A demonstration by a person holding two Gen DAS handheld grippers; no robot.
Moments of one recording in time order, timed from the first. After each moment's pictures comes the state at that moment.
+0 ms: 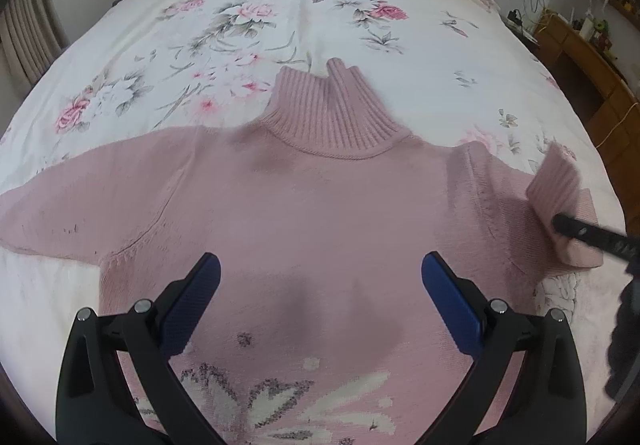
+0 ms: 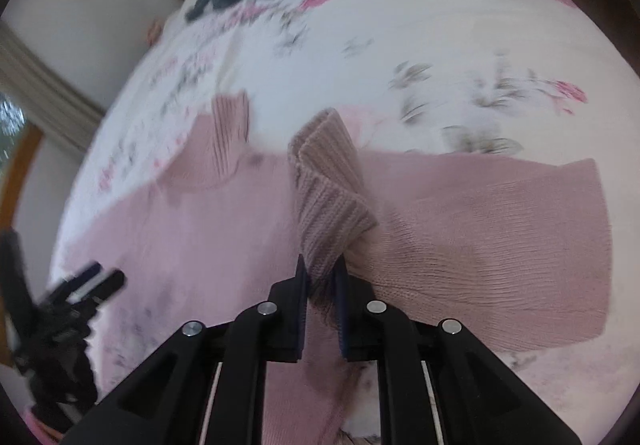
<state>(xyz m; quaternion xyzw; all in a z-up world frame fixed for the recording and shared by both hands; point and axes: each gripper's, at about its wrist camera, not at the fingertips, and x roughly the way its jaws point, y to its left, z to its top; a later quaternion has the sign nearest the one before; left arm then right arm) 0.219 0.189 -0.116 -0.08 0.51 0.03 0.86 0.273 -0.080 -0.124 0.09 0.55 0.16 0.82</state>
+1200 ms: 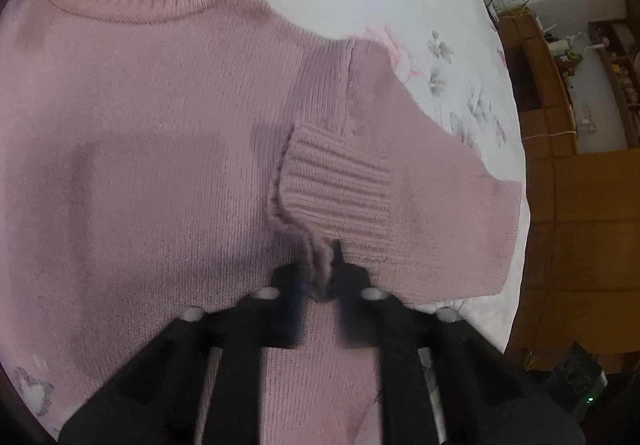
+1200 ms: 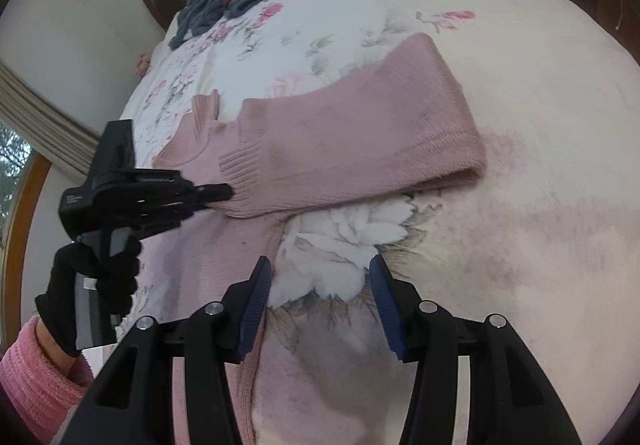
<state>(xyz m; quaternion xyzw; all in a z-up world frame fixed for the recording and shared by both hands) 0.288 0.080 -0.203 -0.28 0.62 -0.13 0.72 0.163 -0.184 -0.133 0.17 0.53 0.14 0.82</state>
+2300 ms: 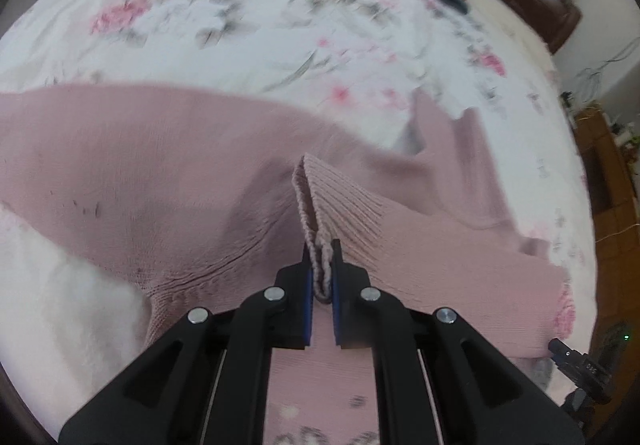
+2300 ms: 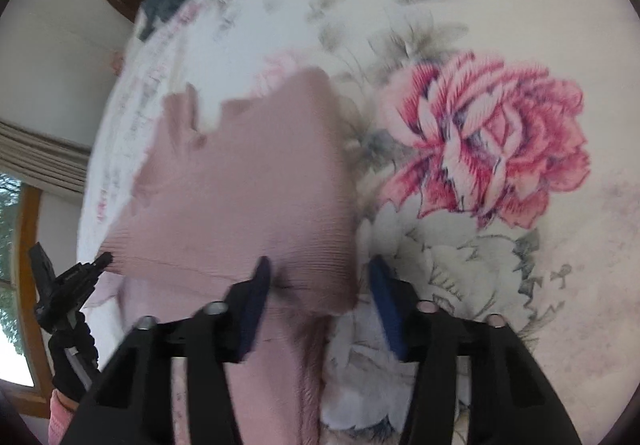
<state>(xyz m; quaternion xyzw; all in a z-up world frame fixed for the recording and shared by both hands) 0.241 0.345 -0.166 -0.24 0.53 0.09 0.81 0.265 -0.130 -0.182 0.21 0.60 0.12 0.76</state>
